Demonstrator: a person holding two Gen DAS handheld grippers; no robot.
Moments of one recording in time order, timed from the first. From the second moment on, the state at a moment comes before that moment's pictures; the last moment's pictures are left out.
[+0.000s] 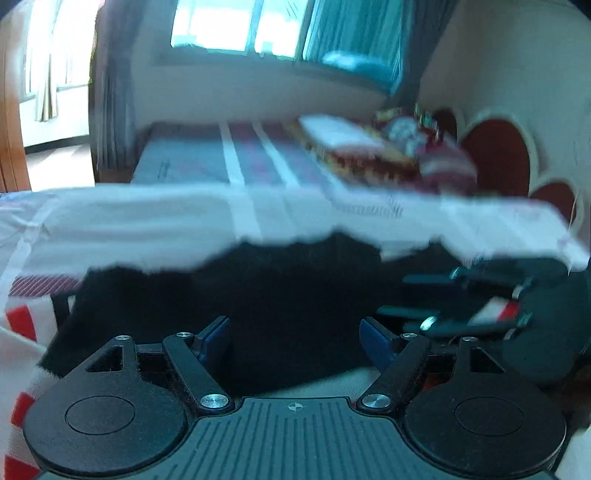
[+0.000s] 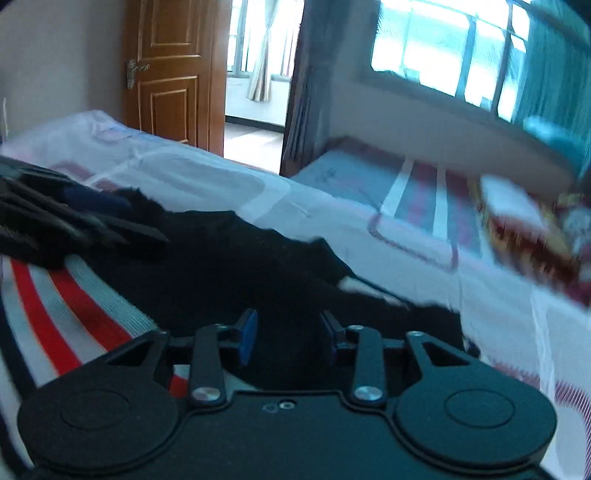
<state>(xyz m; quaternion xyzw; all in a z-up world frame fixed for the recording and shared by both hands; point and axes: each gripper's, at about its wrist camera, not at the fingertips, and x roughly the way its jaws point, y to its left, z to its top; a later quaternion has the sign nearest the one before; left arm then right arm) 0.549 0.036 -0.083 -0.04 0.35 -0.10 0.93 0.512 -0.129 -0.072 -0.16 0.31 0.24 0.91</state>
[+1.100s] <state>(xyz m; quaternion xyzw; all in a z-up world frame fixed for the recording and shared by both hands) 0.414 0.093 -0.072 0.02 0.30 -0.02 0.95 0.417 -0.240 -0.055 -0.08 0.35 0.12 0.93</state>
